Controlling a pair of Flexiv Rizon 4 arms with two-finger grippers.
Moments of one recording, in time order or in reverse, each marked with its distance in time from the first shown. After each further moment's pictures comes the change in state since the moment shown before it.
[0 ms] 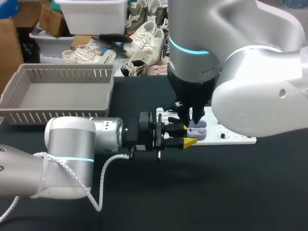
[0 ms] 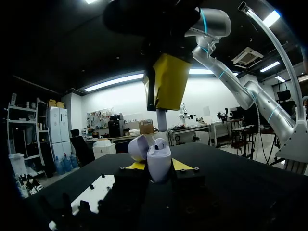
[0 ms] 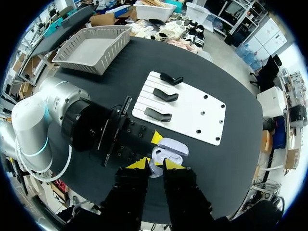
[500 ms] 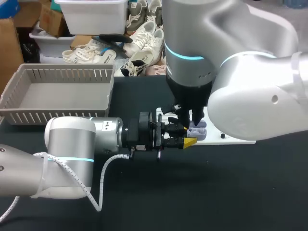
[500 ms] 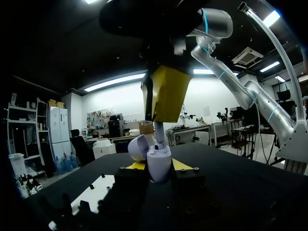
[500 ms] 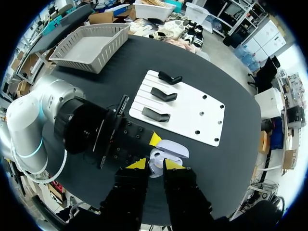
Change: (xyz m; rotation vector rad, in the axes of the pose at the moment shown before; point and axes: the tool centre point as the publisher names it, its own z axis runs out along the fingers) left arm 0.000 0.000 0.000 0.000 0.000 0.000; right arm -0.001 -0.001 0.009 0.029 0.001 -0.005
